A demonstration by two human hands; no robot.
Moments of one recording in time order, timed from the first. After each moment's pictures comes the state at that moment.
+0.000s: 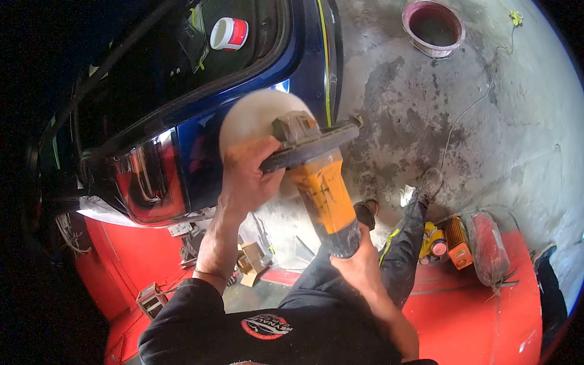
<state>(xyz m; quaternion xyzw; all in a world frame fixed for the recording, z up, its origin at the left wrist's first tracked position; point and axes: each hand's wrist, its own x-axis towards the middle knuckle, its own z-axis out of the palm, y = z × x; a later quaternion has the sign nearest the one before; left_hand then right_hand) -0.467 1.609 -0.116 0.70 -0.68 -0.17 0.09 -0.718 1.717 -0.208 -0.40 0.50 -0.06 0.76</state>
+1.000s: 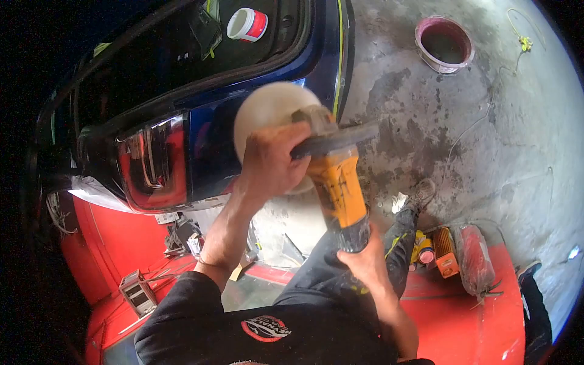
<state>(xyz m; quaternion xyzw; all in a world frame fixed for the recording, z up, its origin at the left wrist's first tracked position) -0.470 1.597 -0.117 0.72 -0.67 -0.16 0.07 -0.721 1.696 -0.211 -0.38 0.51 -0.04 0.77</state>
